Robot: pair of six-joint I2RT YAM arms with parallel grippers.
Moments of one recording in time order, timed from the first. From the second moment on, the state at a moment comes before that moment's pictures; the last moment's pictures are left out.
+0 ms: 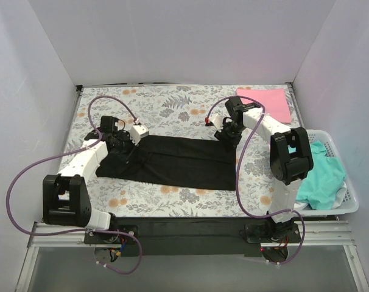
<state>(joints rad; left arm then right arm) -0.09 1.44 0.94 -0.64 0.50 0.72 0.36 1.92 1.45 -0.90 -0.30 -0.73</state>
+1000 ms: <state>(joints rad) 0.10 1.71 1.06 -0.54 0.33 0.23 0.39 1.92 1.38 -0.83 -0.17 -0.70</state>
